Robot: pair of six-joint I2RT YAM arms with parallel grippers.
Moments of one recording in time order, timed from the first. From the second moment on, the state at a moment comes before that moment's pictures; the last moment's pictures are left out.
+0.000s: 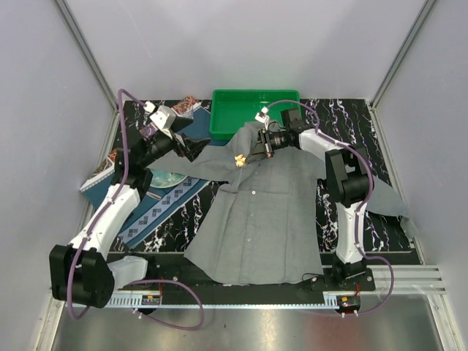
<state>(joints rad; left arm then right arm) -0.18 1.18 0.85 0.43 0.72 -0.13 0.31 2.17 1.61 -0.38 -1.20 0.01</state>
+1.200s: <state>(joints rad) -0.33 1.78 0.78 0.91 0.87 -0.13 0.33 2.05 1.30 0.40 -1.19 0.43</state>
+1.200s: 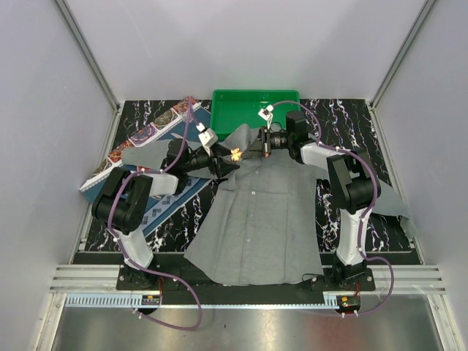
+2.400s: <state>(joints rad) -0.34 1.80 0.84 0.94 0.93 -0.22 0.32 2.05 1.34 0.41 -1.19 0.46</state>
